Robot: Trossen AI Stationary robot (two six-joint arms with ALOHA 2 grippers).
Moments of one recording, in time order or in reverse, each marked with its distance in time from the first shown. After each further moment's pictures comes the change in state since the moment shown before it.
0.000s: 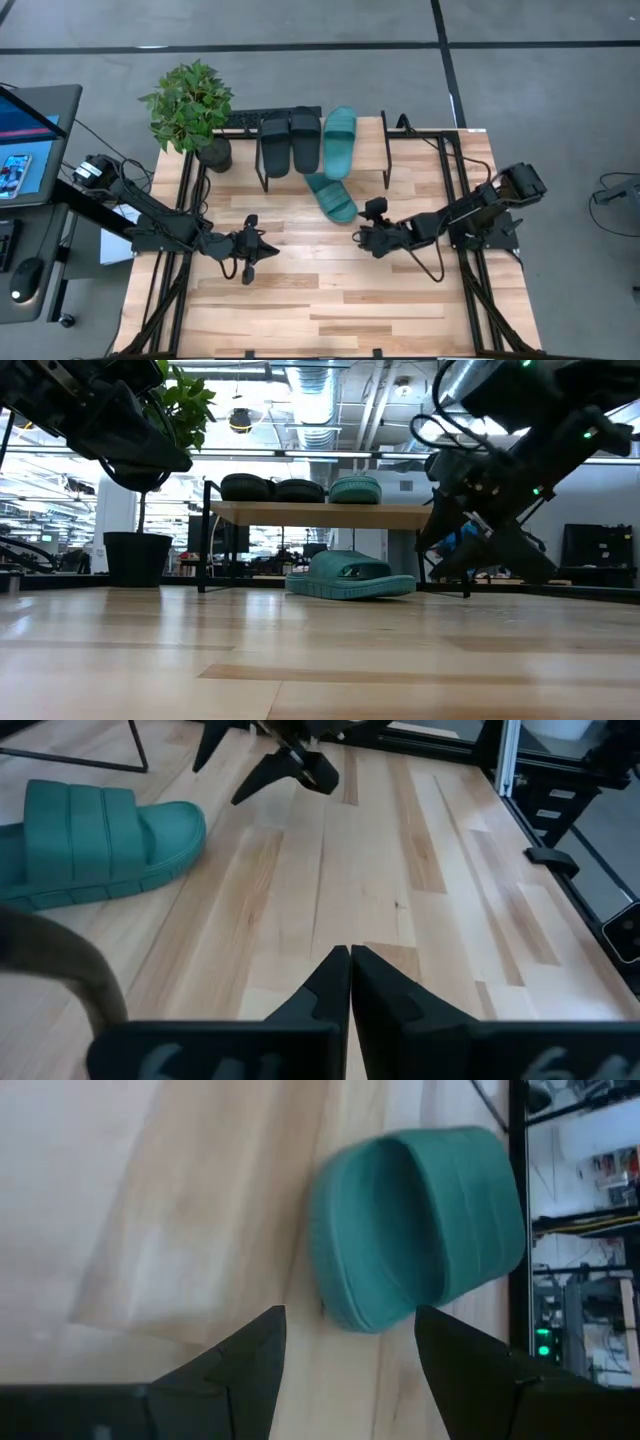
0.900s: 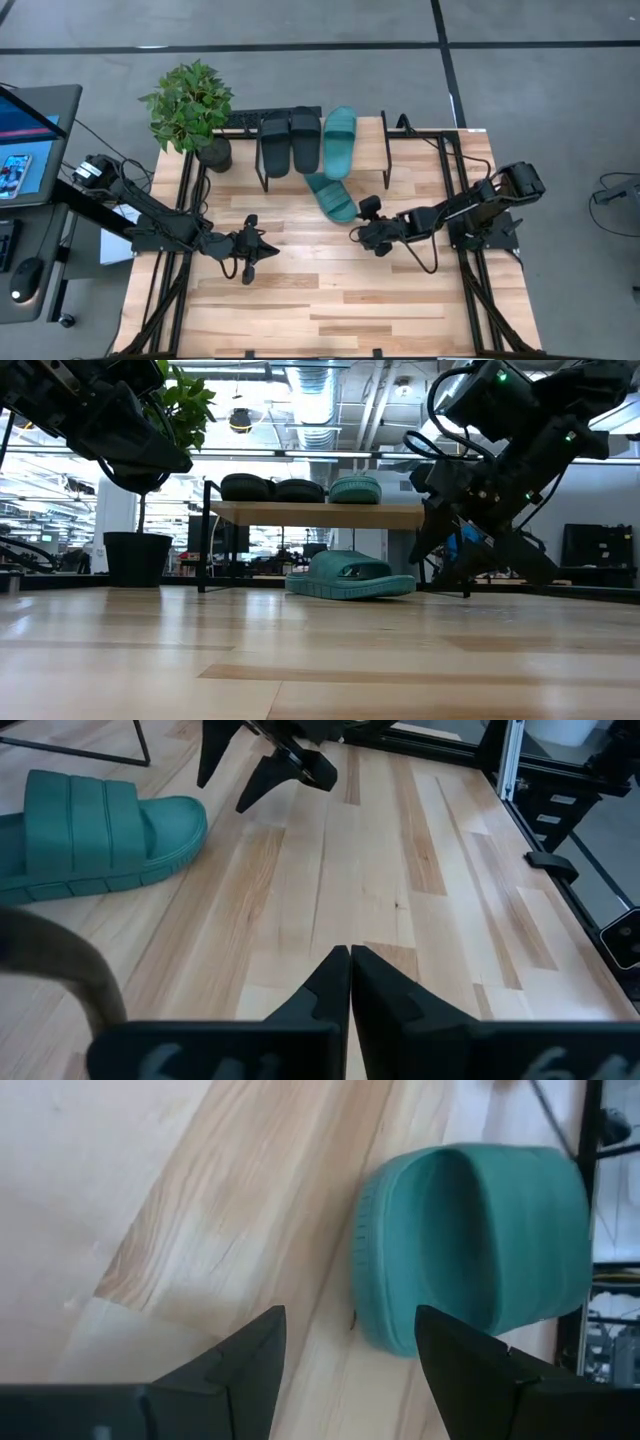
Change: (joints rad) left arm 0.000 0.000 0.000 -0.003 0.001 -0.027; right arm -0.076 0.000 0.000 0.012 -0.186 -0.159
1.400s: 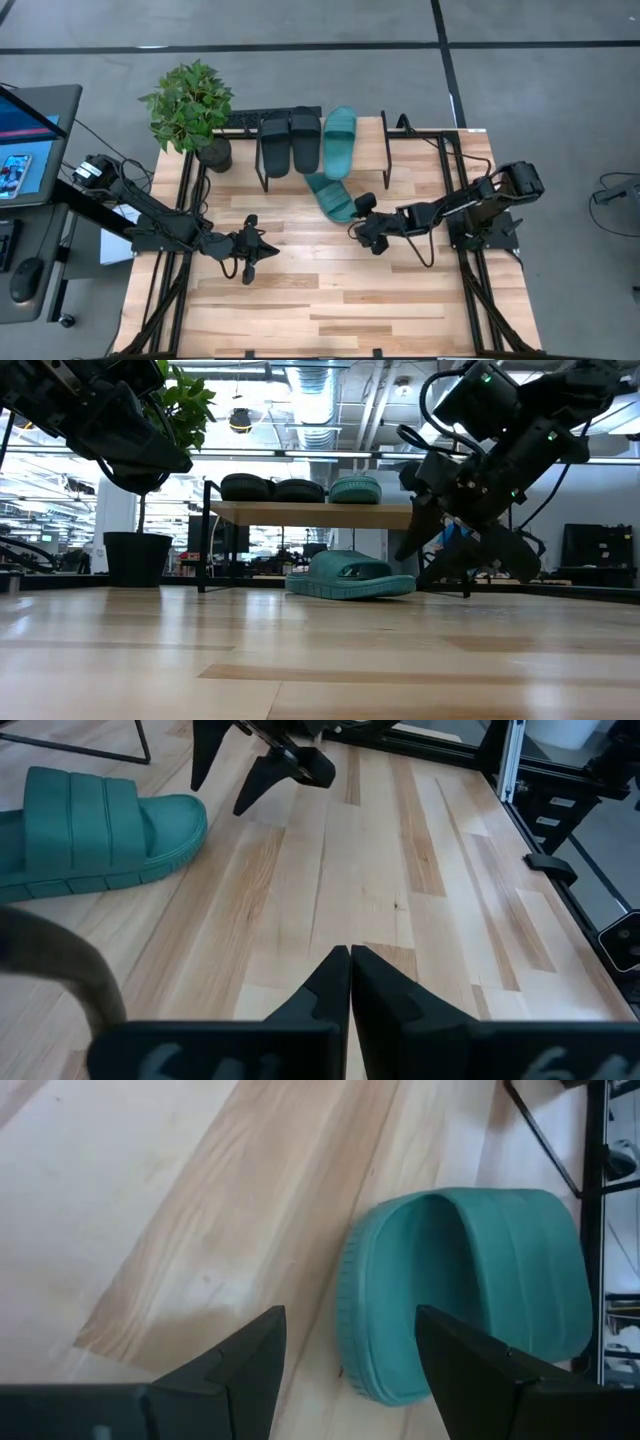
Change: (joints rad) left arm 0.000 0.000 0.000 0.000 0.000 -0.011; right arm -0.061 0.000 0.000 0.087 -0.118 -0.063
